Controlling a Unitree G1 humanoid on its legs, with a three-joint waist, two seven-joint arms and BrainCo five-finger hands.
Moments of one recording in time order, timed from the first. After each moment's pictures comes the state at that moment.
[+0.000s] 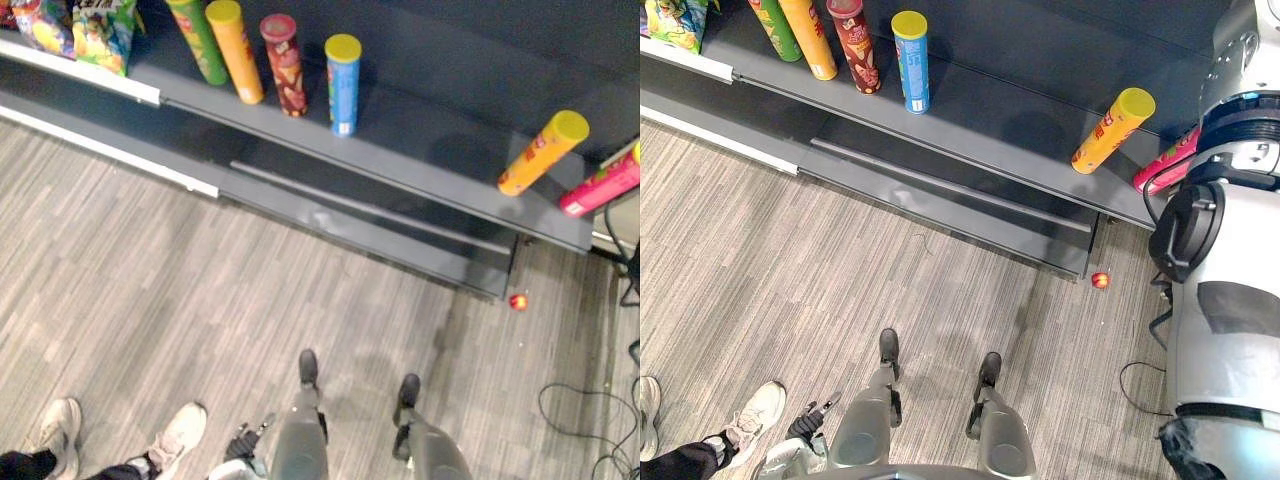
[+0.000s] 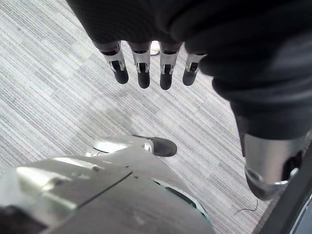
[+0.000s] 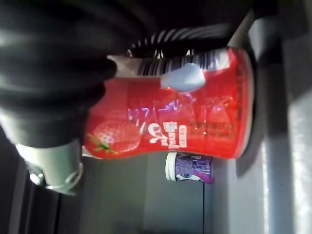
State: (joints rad) left arm 0.03 0.15 0.11 1.10 -0.31 -0.13 0.07; right arm -1.60 -0.71 -0.21 1.14 0.19 -0.18 -0.28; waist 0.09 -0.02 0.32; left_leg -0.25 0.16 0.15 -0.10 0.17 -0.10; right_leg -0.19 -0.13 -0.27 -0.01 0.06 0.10
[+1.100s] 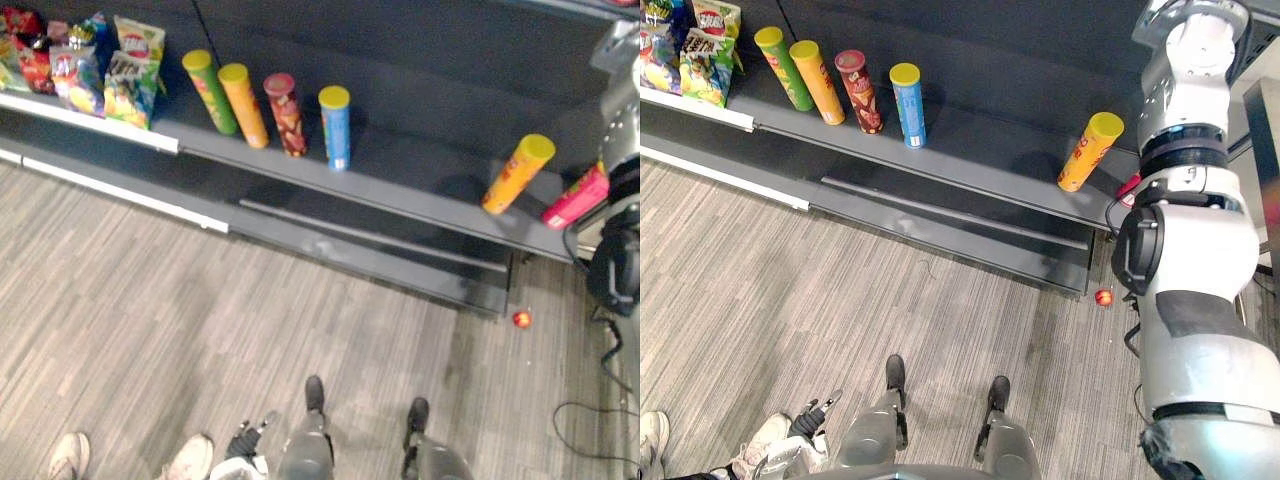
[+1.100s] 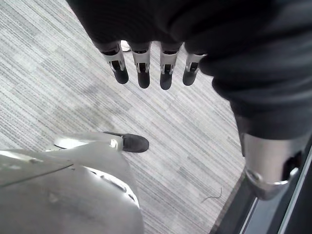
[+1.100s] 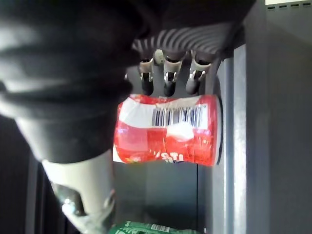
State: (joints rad) left arm 0.03 0.15 0.13 1.11 -0.30 -0.12 0.06; right arm -1.47 -0.57 -0.18 1.11 0.17 -0.16 -0.25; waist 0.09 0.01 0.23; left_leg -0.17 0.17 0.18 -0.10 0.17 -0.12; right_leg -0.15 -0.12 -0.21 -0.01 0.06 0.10
